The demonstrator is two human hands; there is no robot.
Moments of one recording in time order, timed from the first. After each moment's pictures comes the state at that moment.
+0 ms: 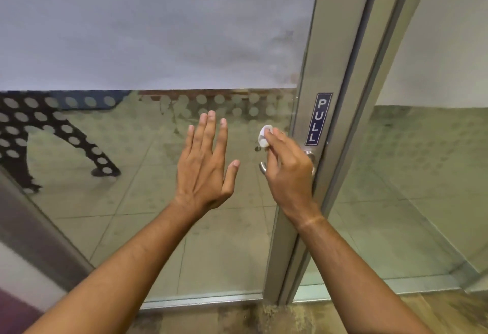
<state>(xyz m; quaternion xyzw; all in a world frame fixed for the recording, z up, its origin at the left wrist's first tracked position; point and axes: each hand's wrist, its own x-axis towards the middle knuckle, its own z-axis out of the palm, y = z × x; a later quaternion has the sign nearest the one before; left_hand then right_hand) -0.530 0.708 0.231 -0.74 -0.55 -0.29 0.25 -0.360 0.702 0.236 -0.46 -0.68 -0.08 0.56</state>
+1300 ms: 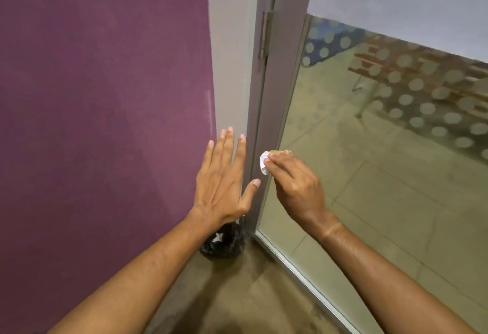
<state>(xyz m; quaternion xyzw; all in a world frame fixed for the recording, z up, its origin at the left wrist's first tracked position) -0.901 0.479 0.134 -0.47 -0.85 -0.15 0.20 -0.786 0.624 0.130 -0.02 -0.89 -0.01 0.45</state>
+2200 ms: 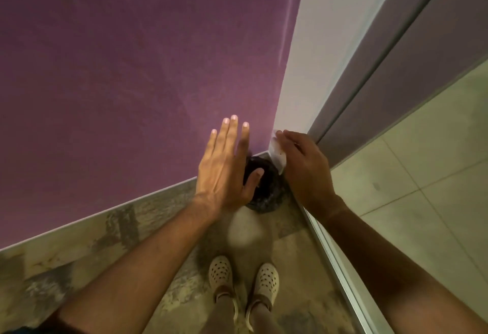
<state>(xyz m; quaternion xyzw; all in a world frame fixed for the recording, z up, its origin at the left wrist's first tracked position) -1.013 0.498 -0.055 -0.31 -0.95 -0.08 0.01 -0.964 0.669 -0.054 -0.05 -0.95 0.26 0.15</state>
